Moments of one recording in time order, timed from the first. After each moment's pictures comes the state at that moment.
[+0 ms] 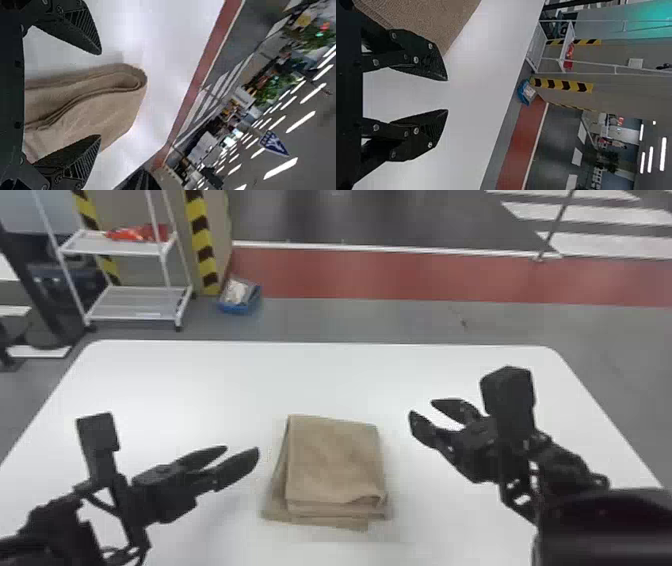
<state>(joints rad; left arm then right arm) 0.21 0.02 0.21 -1.99 0.31 0.83 -0.67 0.21 0.00 -0.01 -2.17 0.41 0.70 0.59</state>
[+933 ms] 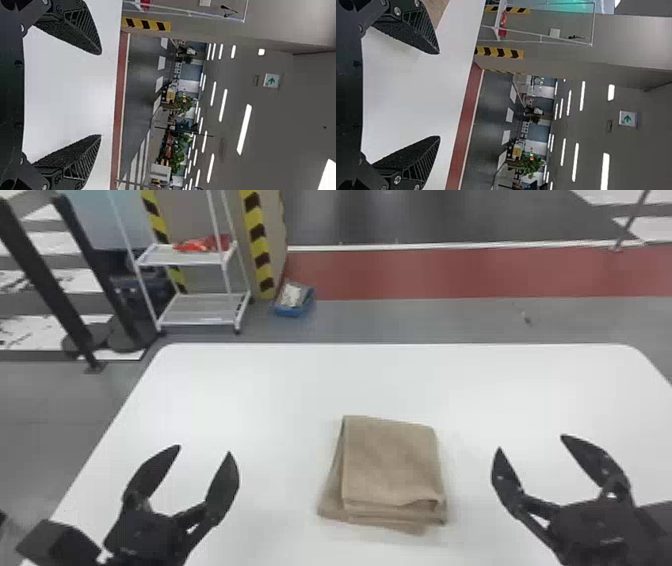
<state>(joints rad) 0.63 0.00 0.19 -2.04 0.23 -0.12 -0.37 0.55 0.00 -0.08 -2.05 0.10 -0.03 0.24</state>
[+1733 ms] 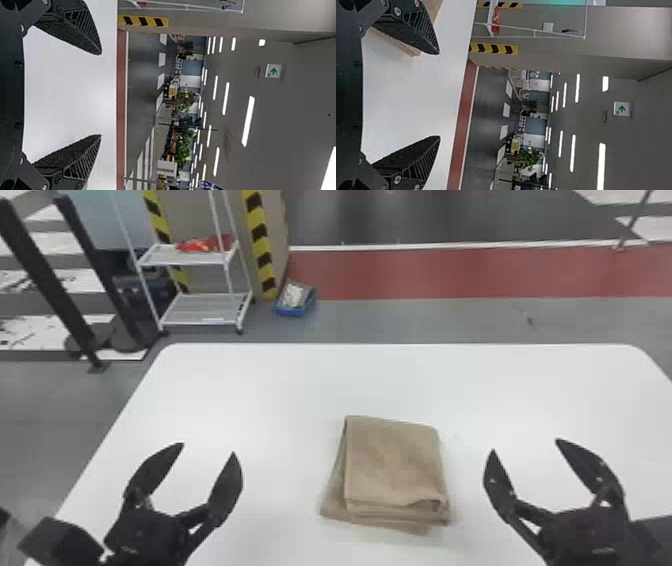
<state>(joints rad) 0.64 0.00 0.20 -2.07 0.19 -0.11 -0.38 0.58 0.00 -0.03 -2.05 0.09 -0.09 0.19</state>
